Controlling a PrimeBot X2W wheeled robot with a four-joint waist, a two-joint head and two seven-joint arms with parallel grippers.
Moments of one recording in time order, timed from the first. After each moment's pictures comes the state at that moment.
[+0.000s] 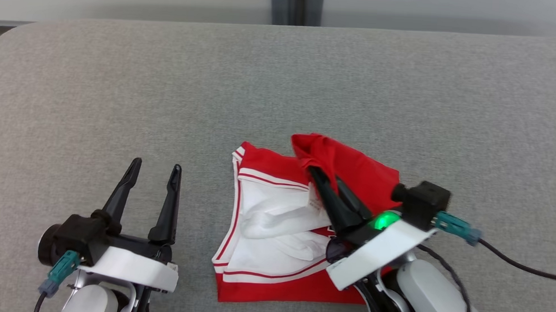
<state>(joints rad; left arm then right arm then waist) -0.14 0.22 -0.28 0.09 -0.40 0.05 -0.26 -0.40 -0.05 0.57 0.23 0.67 0.13 -0.20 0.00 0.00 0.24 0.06</state>
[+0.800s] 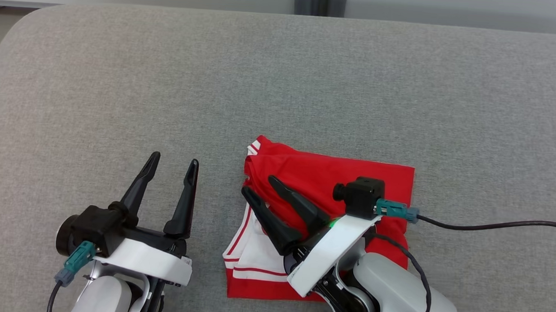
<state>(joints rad) -0.18 0.15 -0.26 0.15 -0.36 -0.01 -0.26 -0.61 -0.05 0.94 0.45 1.01 0.13 -0.23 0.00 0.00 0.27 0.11</state>
